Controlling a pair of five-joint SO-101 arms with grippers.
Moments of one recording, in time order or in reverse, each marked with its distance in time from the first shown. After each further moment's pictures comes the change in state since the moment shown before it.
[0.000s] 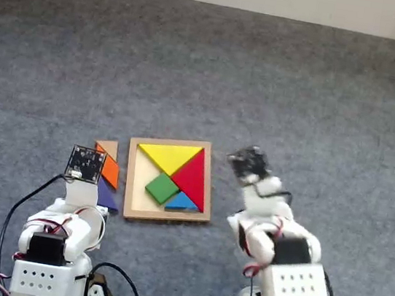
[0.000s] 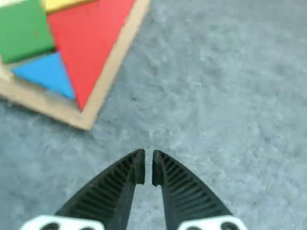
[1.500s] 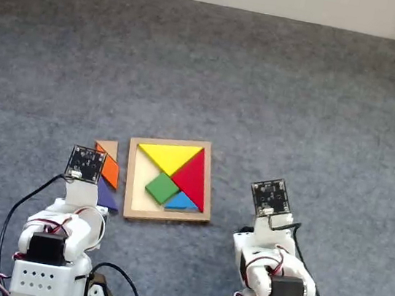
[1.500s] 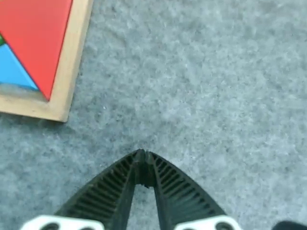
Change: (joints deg) left arm 0.0 0.0 0.0 0.0 0.0; right arm 3.7 -34.7 22.7 9.4 -6.9
